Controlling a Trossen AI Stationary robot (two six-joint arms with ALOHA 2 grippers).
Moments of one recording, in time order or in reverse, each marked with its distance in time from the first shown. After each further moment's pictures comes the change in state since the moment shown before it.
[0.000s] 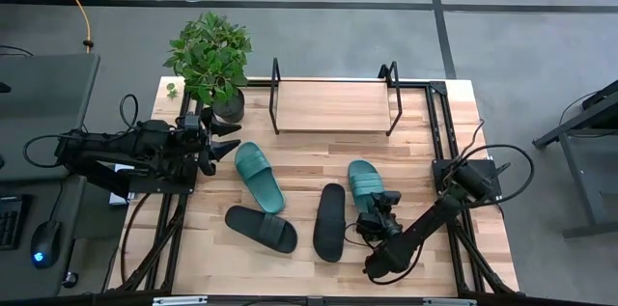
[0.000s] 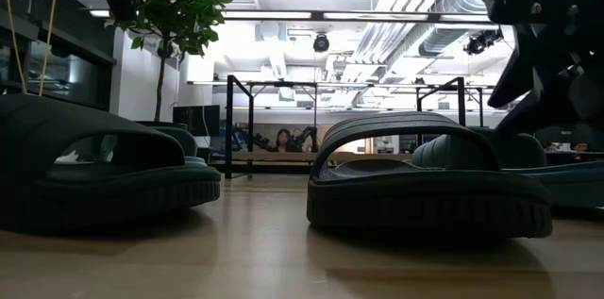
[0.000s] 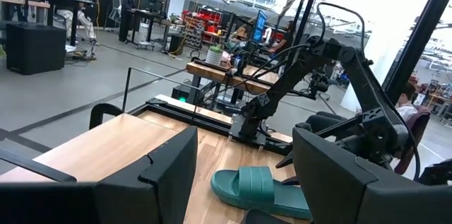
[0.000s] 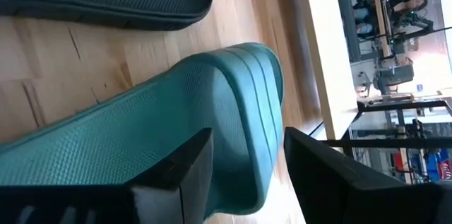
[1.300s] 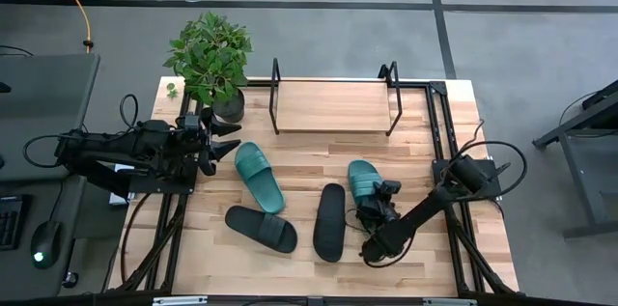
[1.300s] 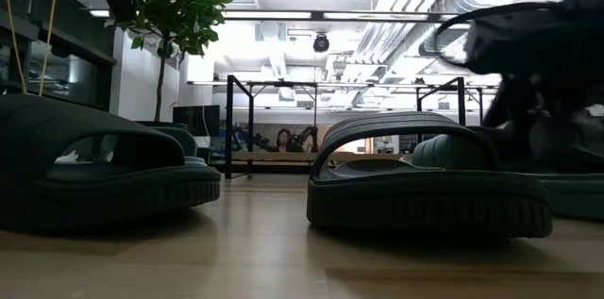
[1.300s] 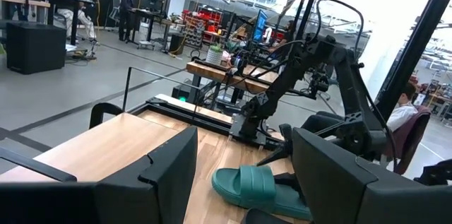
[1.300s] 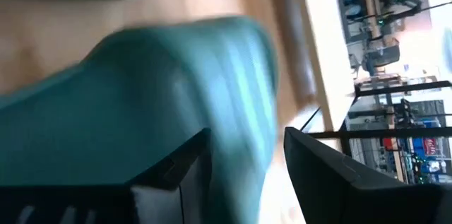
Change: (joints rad) left arm 0.000 0.000 0.000 -0.002 -0.001 -0.003; right arm -0.098 -0.024 -0.143 0.100 0.031 -0.002
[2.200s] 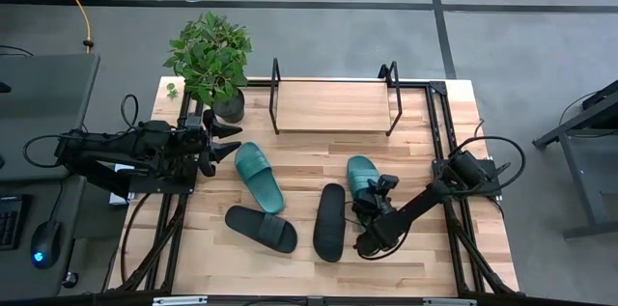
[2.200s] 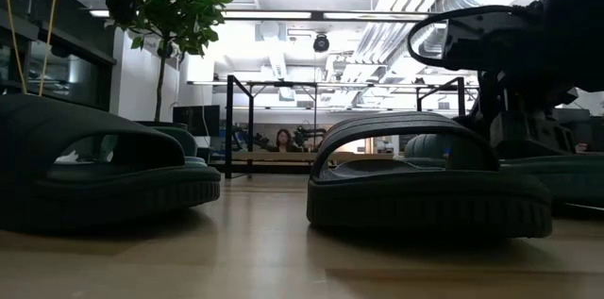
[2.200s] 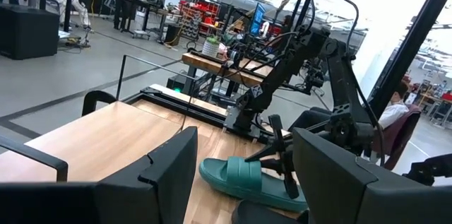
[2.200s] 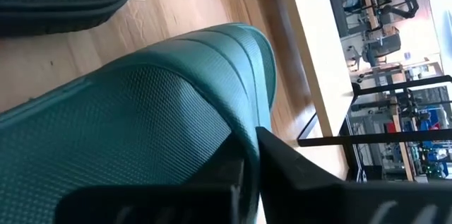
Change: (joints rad) left arm 0.000 0.000 0.000 -0.026 0.018 -0.046; right arm -0.047 -0.012 0.000 0.023 0.026 0.002
